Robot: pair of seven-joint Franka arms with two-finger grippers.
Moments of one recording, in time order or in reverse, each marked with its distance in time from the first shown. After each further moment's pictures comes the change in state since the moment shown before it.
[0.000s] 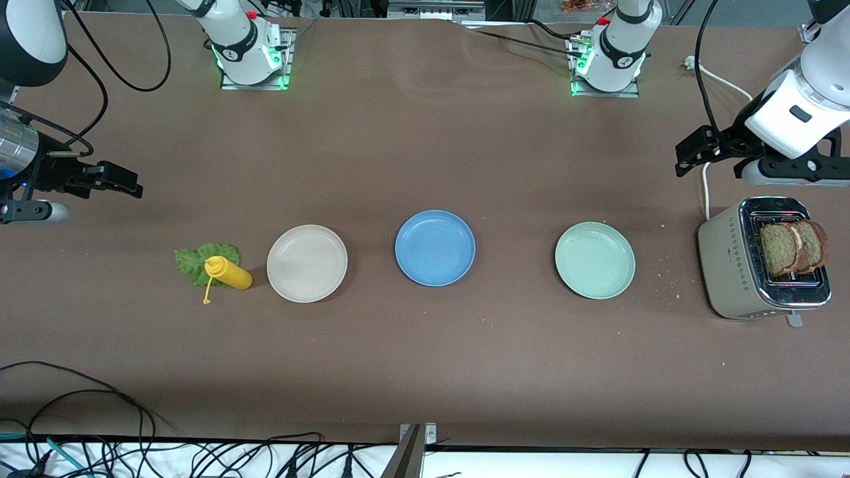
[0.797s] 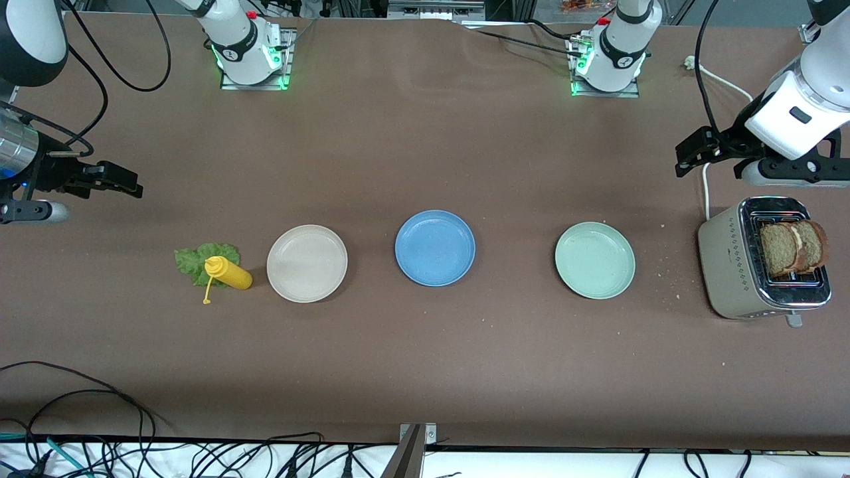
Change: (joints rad) left arm 0.001 0.002 0.001 0.000 0.000 -0.002 -0.001; right arm 0.000 0.000 0.000 0.000 0.000 0.000 0.000
